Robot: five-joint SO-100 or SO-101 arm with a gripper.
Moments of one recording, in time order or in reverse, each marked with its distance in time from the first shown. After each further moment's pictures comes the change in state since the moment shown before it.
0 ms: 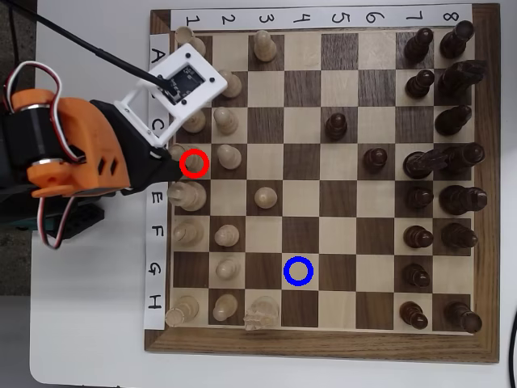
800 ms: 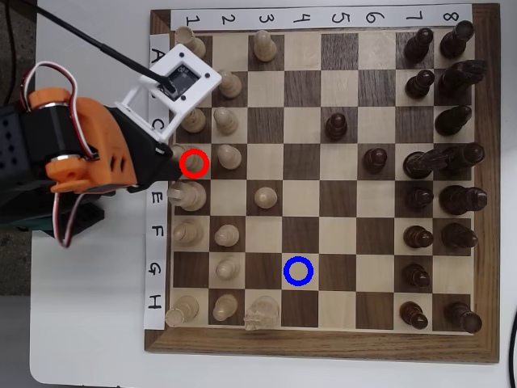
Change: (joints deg) arm -1.6 -0.8 4.4 -0.3 -2.8
